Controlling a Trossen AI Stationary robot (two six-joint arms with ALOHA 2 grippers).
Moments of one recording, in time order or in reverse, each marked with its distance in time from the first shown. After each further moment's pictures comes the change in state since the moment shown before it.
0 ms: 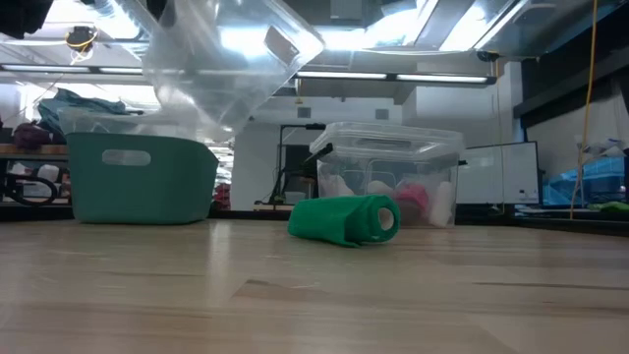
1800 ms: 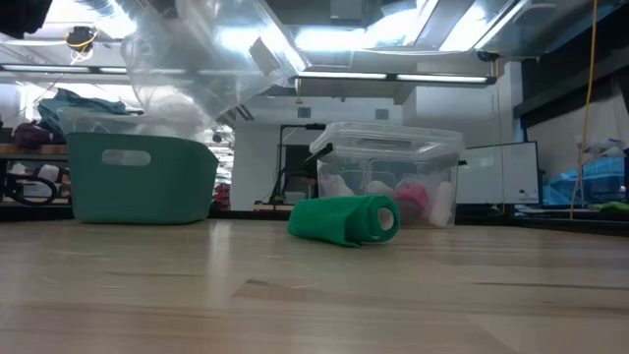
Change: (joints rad) left arm 0.000 0.001 -0.001 0.061 0.039 -0.001; right arm 0.000 0.000 0.002 -0.022 0.009 0.092
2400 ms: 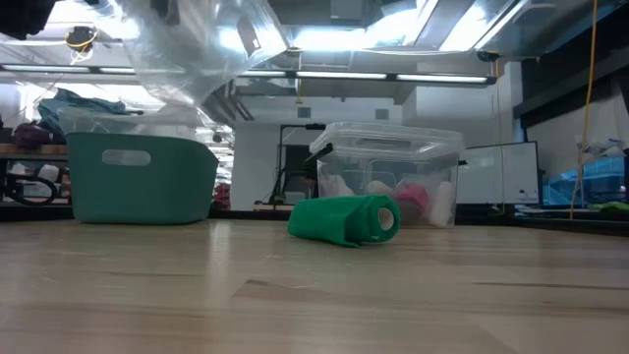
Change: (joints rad) left arm 0.030 0.001 0.000 -0.045 0.004 0.006; right arm 0.000 0.000 0.000 0.092 -0.126 0.000
